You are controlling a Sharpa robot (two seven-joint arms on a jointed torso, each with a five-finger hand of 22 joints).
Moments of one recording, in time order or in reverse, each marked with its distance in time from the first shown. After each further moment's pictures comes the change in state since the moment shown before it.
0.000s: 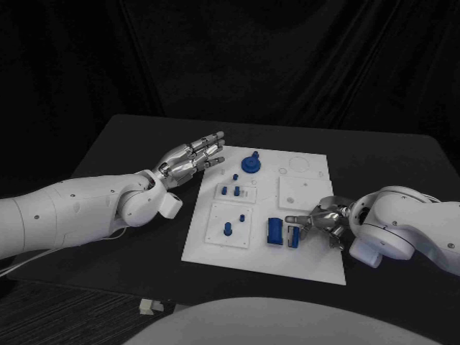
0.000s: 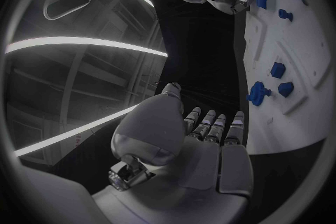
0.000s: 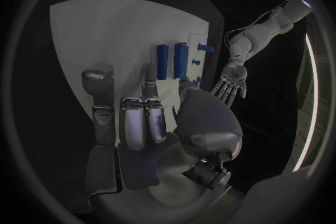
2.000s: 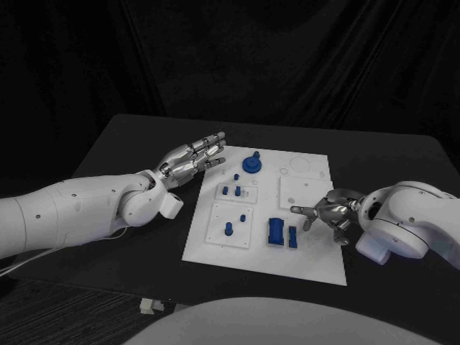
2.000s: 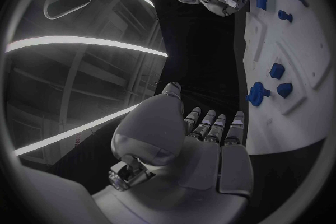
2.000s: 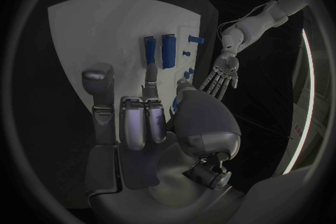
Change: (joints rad) left arm -0.002 -0.002 0.000 -0.001 0.000 0.007 0.000; left_hand 0.004 -0.004 0.003 -0.003 0.004 0.000 0.000 0.000 0.000 0.000 0.000 0.000 0.000 0.000 0.000 0.000 0.000 0.000 0.000 0.000 0.000 0.000; right arm 0.046 -0.053 0.000 0.066 0.033 -0.053 0.013; right_hand 0.038 0.040 -0.042 0.036 0.035 -0.027 -0.006 0.049 0.072 0.000 -0.007 0.000 0.000 0.004 -0.004 -0.004 0.000 0.000 -0.004 -0.004 0.000 -0.001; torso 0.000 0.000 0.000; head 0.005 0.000
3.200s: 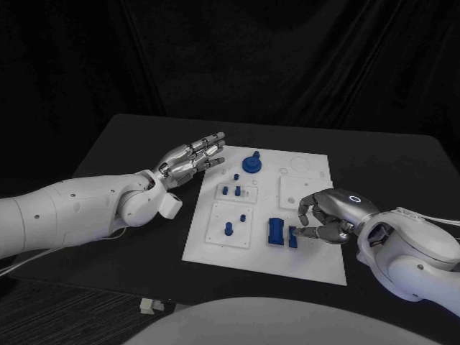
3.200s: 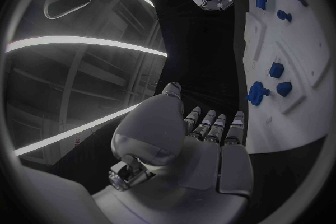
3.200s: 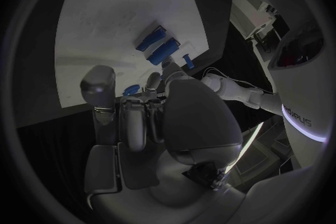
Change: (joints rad) left arm 0.000 -0.004 0.000 0.001 0.000 0.001 0.000; left_hand 0.000 0.000 0.003 -0.003 0.004 0.004 0.004 0.004 0.001 -0.004 0.004 0.004 0.000 0.000 0.000 0.000 0.000 0.000 0.000 0.000 0.000 0.001; right arm -0.119 -0.076 0.000 0.150 -0.891 -0.184 0.226; right_hand 0.397 -0.166 0.123 -0.047 -0.036 -0.257 -0.025 0.495 0.375 0.000 -0.014 0.000 0.000 -0.002 -0.013 0.007 0.000 0.000 0.002 -0.013 0.109 0.001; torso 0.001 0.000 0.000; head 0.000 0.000
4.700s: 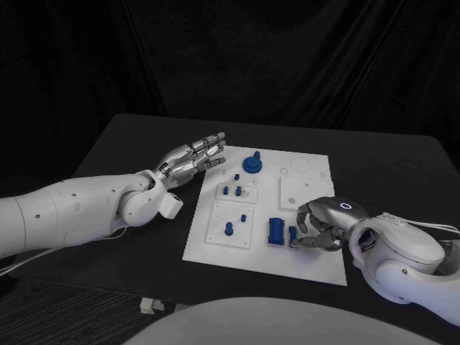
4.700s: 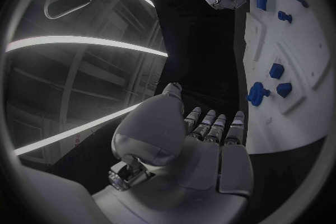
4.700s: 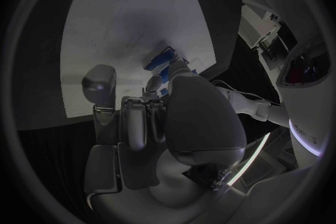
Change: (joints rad) left arm 0.000 0.000 0.000 0.001 0.000 0.003 0.000; left_hand 0.005 0.005 0.000 0.000 0.000 -0.004 0.004 0.000 0.000 0.000 0.000 0.000 0.000 0.000 0.000 0.000 0.000 0.000 0.000 0.000 0.000 0.000; right arm -0.037 0.053 0.001 -0.044 -0.051 0.069 -0.084; right_hand 0.026 -0.036 -0.025 0.084 -0.006 -0.023 -0.009 0.067 0.081 0.000 -0.007 0.000 0.000 0.000 -0.007 0.000 0.000 0.000 0.000 -0.007 -0.027 -0.001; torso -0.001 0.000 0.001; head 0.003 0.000
